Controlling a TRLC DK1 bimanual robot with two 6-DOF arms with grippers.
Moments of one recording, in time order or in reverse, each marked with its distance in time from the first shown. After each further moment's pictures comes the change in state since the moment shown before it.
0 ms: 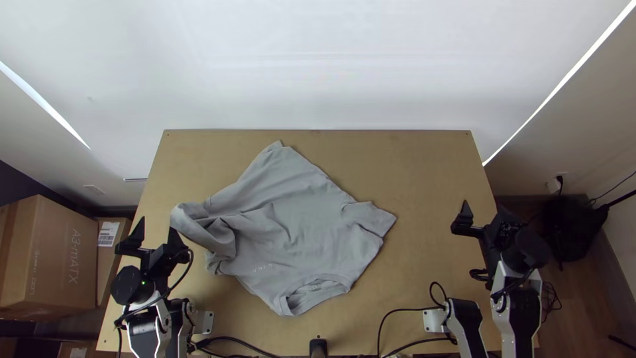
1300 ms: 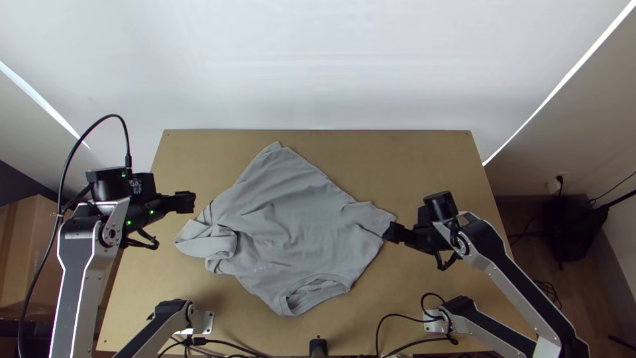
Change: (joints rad) left arm -0.181 0.955 0.951 -0.745 0.183 -1.063; right arm 0.535 0.580 0.210 -0.478 -0.323 0.704
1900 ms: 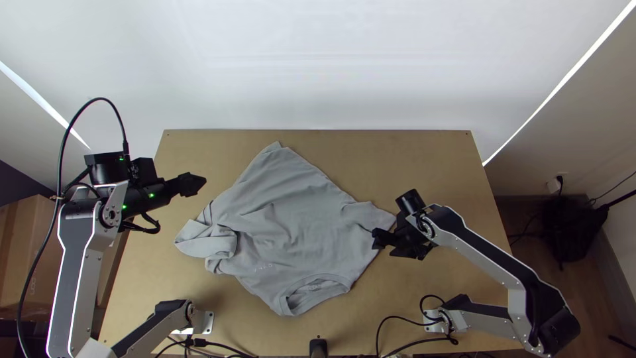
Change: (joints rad) left arm 0.034 0.100 0.070 0.047 0.246 -0.161; right arm 0.060 0.306 -0.020 0.078 -0.070 0.024
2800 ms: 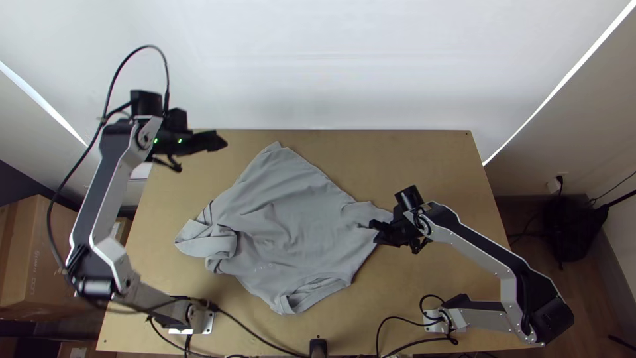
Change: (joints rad) left arm -0.105 0.573 0.503 -0.037 -0.006 0.126; right arm -0.035 0.060 -0.017 0.188 -0.031 0.027
